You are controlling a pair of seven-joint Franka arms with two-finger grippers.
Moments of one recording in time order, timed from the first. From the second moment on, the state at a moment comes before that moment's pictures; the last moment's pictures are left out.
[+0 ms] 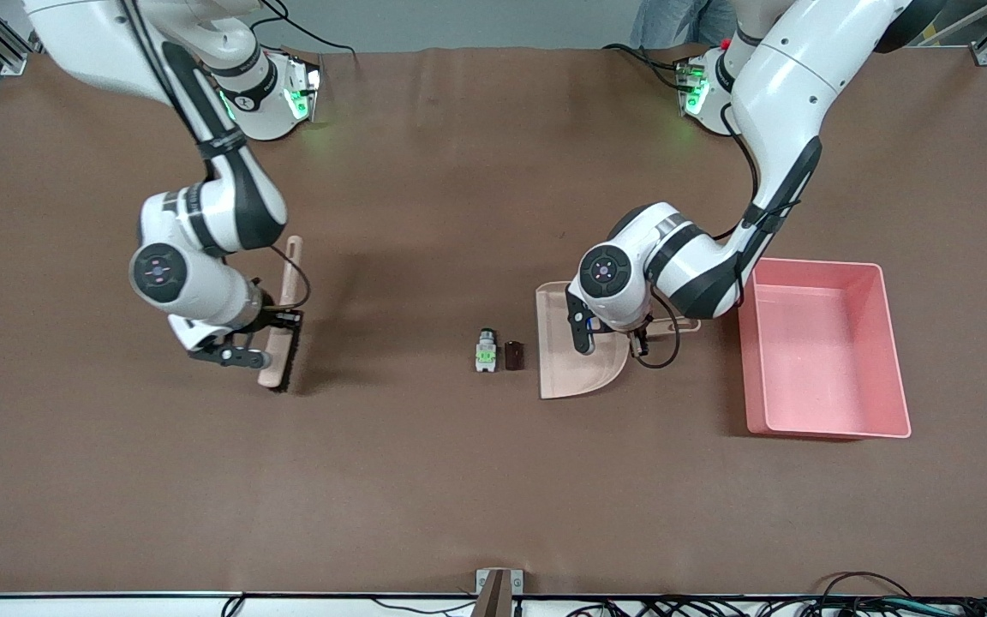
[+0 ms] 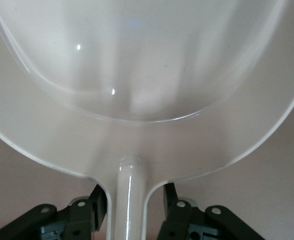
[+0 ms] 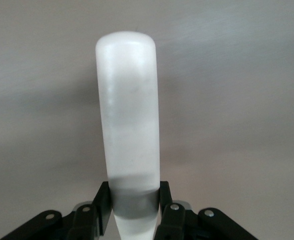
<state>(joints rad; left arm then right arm) -0.18 0.66 -0.44 -1.71 0.56 1.99 0.59 0.19 0.34 0.08 -2.01 0.04 2.22 0.40</state>
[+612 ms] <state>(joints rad) -0.18 0.66 -0.44 -1.70 0.56 1.99 0.60 0.38 0.50 0.08 -1.83 0.18 2.21 0.46</state>
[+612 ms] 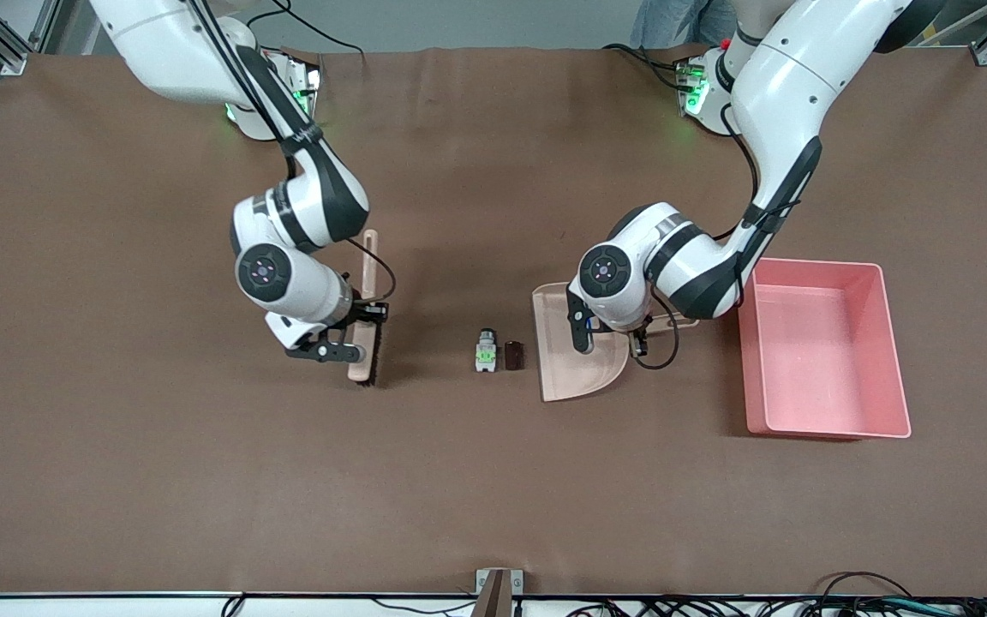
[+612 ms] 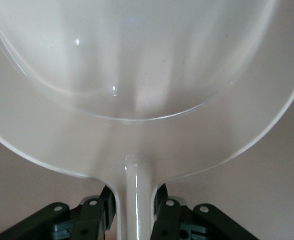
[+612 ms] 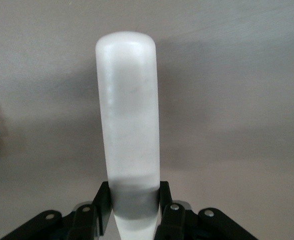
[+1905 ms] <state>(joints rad) -0.19 0.66 -0.44 -1.70 0.61 1.97 0.61 0.57 0.69 0.08 -1.63 0.26 2.30 0.63</state>
